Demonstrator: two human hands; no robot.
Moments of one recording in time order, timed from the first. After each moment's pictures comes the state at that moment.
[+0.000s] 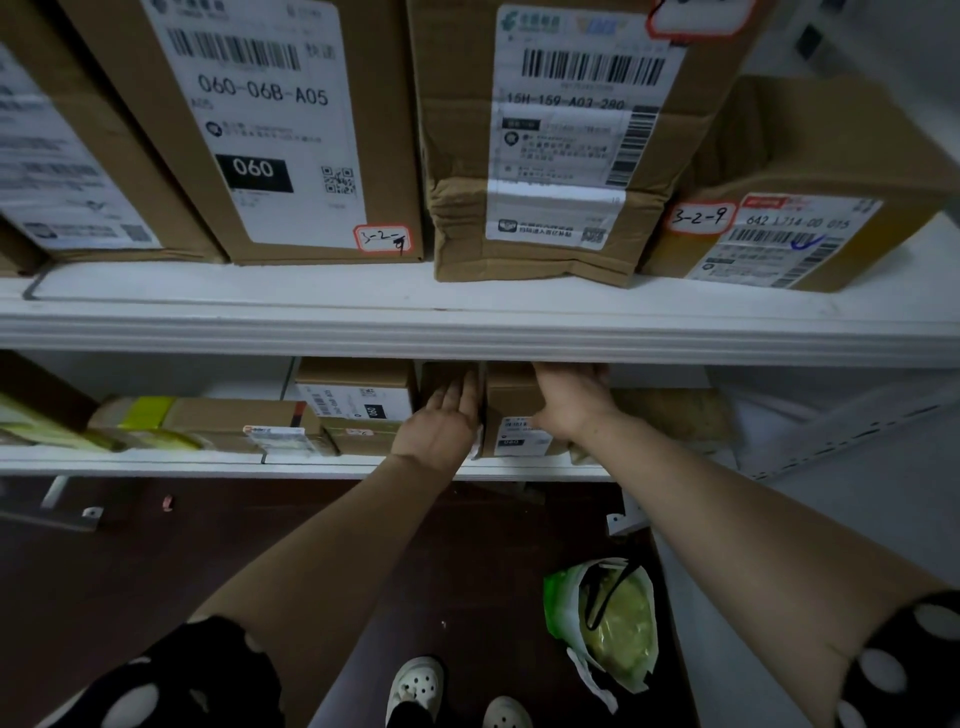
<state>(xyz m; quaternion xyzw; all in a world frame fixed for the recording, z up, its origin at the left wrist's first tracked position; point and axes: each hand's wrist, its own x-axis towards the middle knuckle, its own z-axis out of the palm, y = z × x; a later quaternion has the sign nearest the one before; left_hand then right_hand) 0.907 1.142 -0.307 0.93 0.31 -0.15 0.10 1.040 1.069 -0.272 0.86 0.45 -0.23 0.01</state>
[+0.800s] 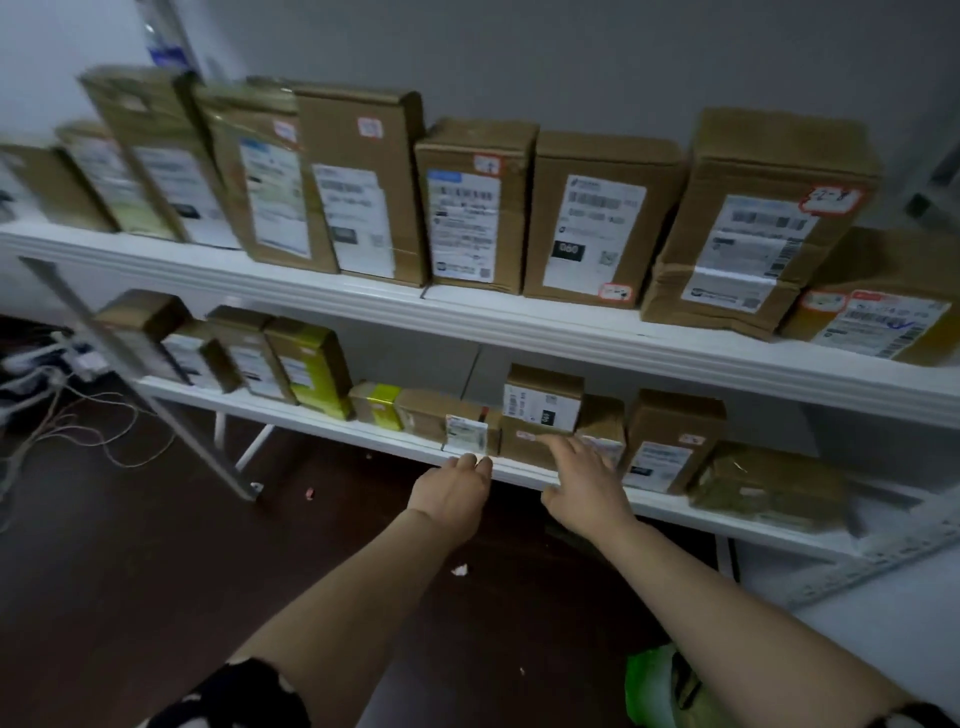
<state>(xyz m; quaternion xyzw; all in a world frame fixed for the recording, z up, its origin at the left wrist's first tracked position) 0.683 1.111 -0.246 0.90 0.40 -0.13 0.07 0.827 1.036 -0.227 0.79 0.57 -0.18 -0.10</state>
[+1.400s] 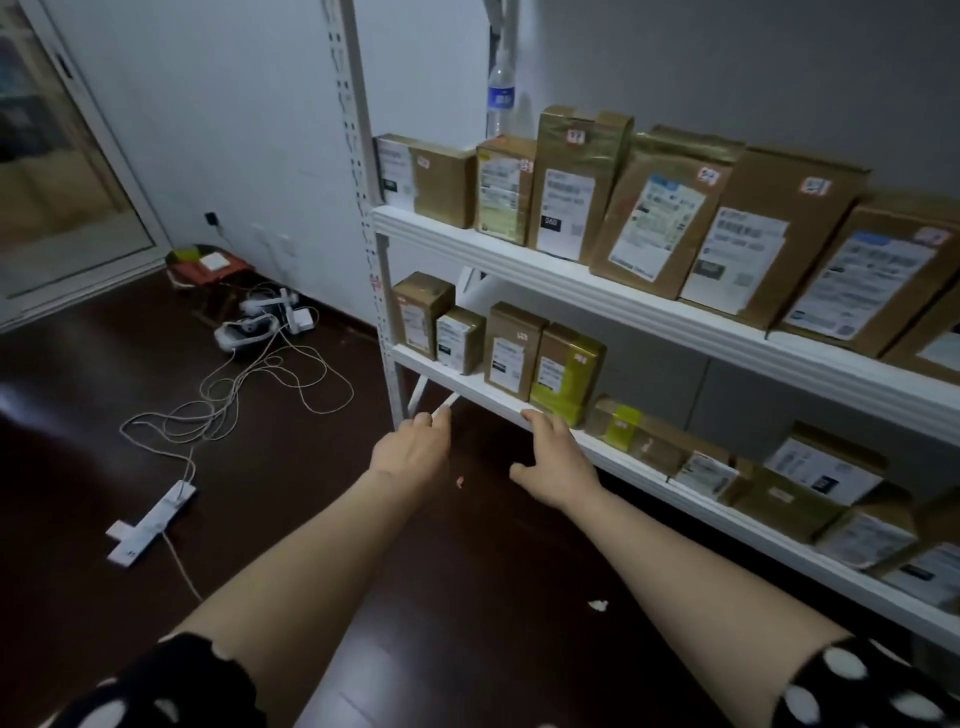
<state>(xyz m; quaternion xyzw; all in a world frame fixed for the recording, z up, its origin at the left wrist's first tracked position) 0.289 1.195 -0.192 0.77 0.63 -0.03 0.11 0.460 1.170 -0.197 0.70 0.65 -0.25 -0.13</state>
